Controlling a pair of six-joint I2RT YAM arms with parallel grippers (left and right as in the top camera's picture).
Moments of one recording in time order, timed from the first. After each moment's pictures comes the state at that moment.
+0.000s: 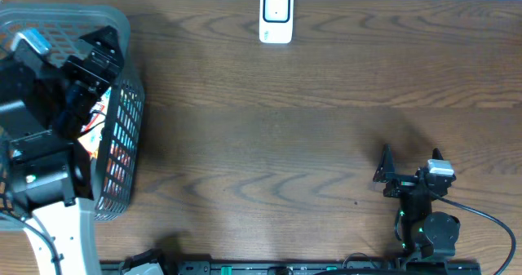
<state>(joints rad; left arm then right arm) 0.31 1.07 1.20 -0.45 0.36 -0.74 -0.01 0.01 0.01 -0.06 0.07 0.10</state>
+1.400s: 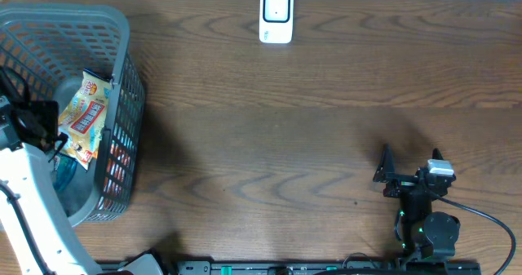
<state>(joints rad) 0.56 1.35 1.39 -1.19 -0.19 -1.04 -0.01 0.01 0.01 -0.06 0.07 0.10</state>
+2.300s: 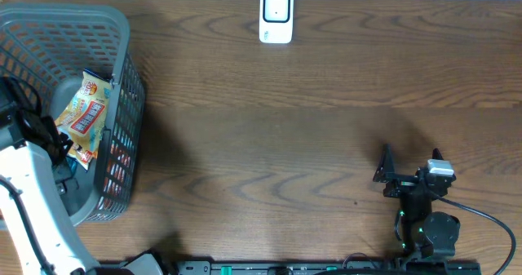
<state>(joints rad) 0.56 1.37 1.34 -1.29 -0.25 -1.45 -0.01 0.01 0.01 -0.06 0.07 0.10</state>
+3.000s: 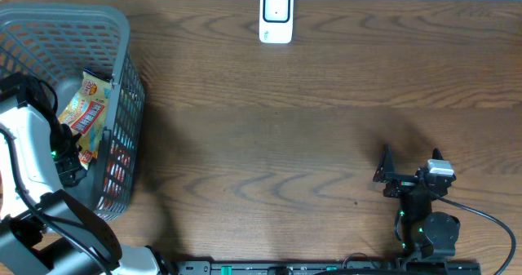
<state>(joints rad) 0.56 1.65 1.34 -1.28 -0.24 -1.49 -0.01 0.01 0.01 -0.06 0.07 0.10</state>
